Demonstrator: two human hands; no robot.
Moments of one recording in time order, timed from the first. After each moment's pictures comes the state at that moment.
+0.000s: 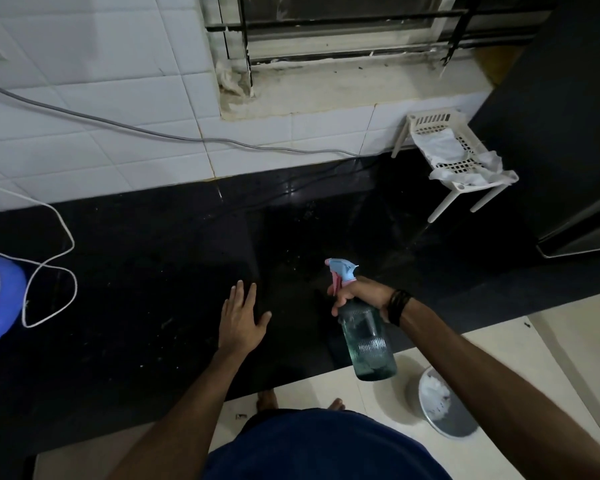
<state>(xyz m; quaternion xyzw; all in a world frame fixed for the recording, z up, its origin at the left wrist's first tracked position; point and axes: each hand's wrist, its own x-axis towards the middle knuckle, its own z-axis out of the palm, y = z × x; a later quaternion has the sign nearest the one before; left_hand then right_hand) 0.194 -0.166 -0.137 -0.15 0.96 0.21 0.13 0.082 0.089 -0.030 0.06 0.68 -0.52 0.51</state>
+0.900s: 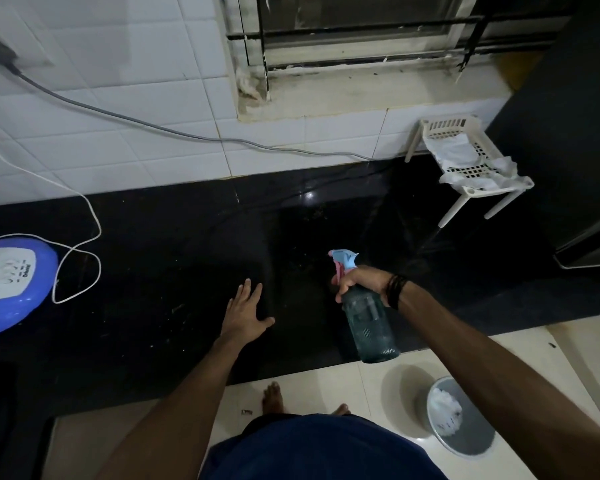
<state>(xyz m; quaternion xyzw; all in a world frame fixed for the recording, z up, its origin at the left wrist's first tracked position) 0.199 -0.165 -0.125 -0.17 0.94 0.21 0.21 0.061 0.091 -0.024 0.03 0.71 -0.47 0.52</state>
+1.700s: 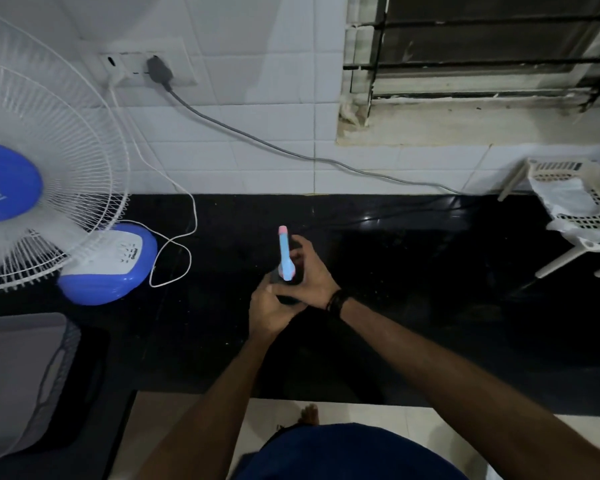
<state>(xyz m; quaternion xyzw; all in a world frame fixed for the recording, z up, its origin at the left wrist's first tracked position) 0.225 -0.248 -0.060 -0.32 0.80 0.49 -0.10 0.122 -0.157 -0.018 -0.31 0.76 -0.51 0.26</state>
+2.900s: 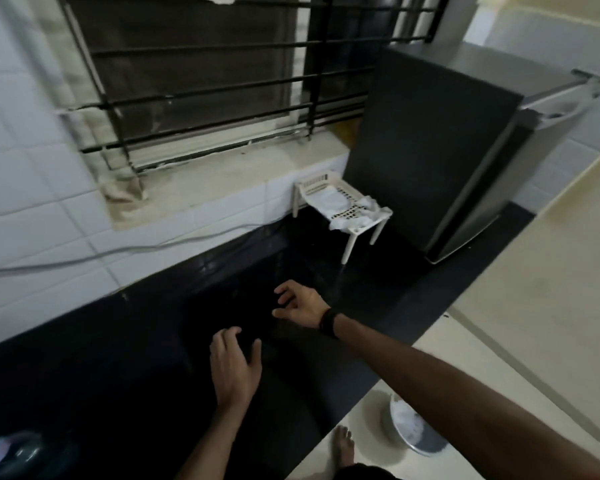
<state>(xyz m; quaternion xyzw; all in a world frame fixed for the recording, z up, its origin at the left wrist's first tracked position) 0.092 -0.092 -0.093 -0.05 0.93 0.34 -0.11 0.016 0.086 -0.005 -0.01 0.90 -0.41 0.15</state>
